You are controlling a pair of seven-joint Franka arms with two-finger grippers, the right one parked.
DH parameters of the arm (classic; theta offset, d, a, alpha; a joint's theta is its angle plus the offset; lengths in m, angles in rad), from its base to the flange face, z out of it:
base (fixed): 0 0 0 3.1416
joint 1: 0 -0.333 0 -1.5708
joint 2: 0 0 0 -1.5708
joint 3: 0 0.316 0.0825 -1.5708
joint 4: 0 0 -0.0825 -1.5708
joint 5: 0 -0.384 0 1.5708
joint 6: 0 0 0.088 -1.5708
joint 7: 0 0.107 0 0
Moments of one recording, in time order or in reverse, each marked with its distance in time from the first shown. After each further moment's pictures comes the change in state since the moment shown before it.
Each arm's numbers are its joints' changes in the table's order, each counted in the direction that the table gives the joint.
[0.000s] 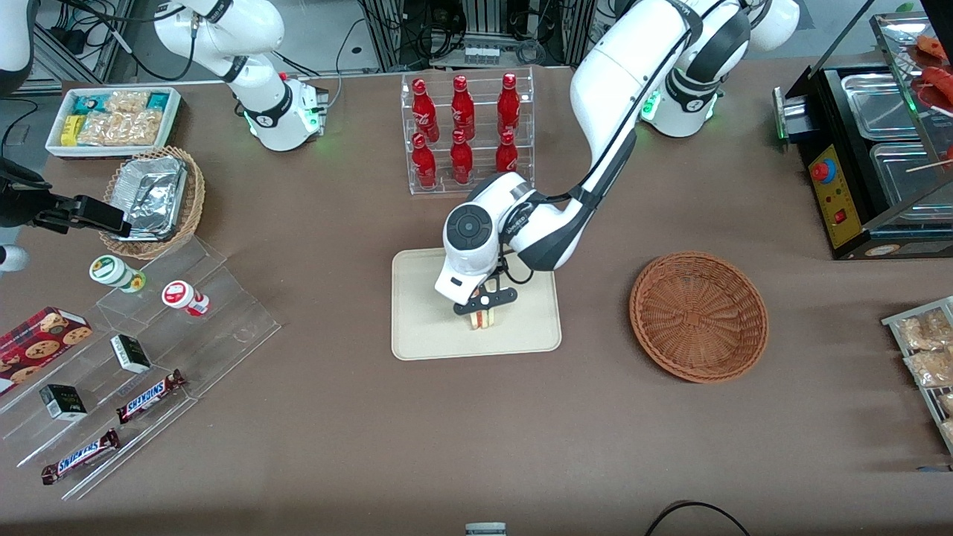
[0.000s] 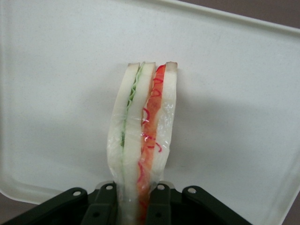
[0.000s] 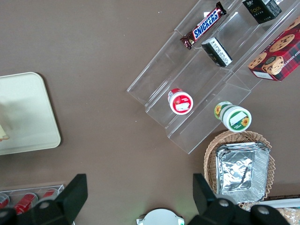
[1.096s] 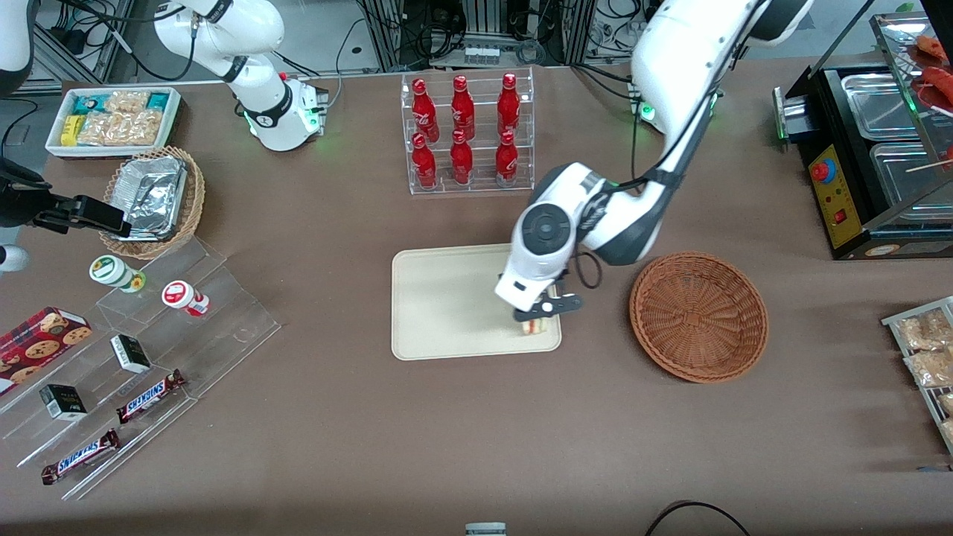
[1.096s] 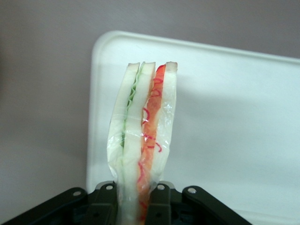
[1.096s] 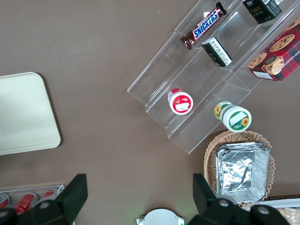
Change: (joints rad) arm -0.128 0.198 -0.010 0.211 0.003 0.022 0.172
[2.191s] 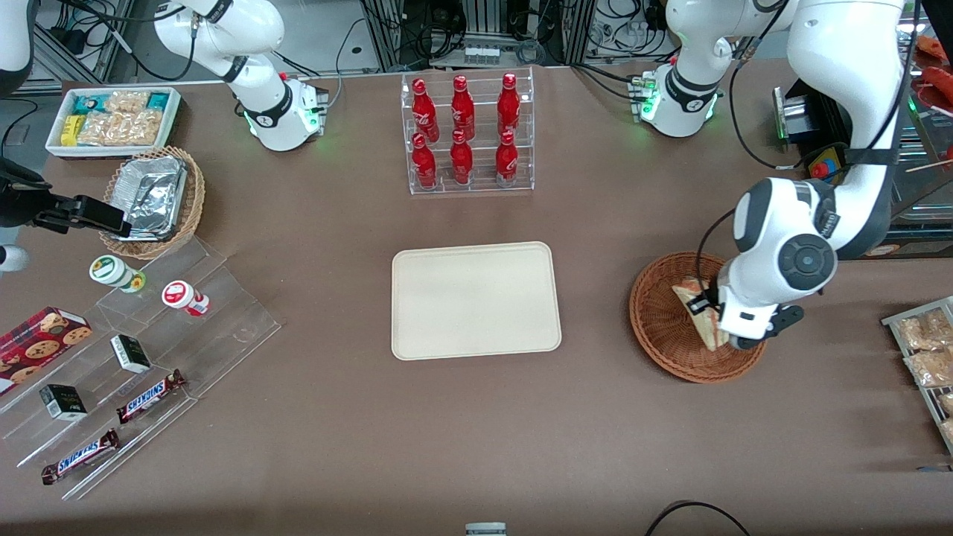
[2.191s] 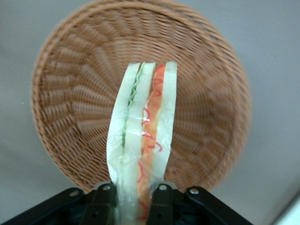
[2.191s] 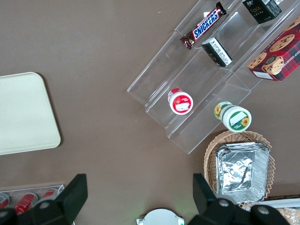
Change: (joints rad) arm -0.503 0.304 0.010 0.374 -0.078 -0.001 0.236
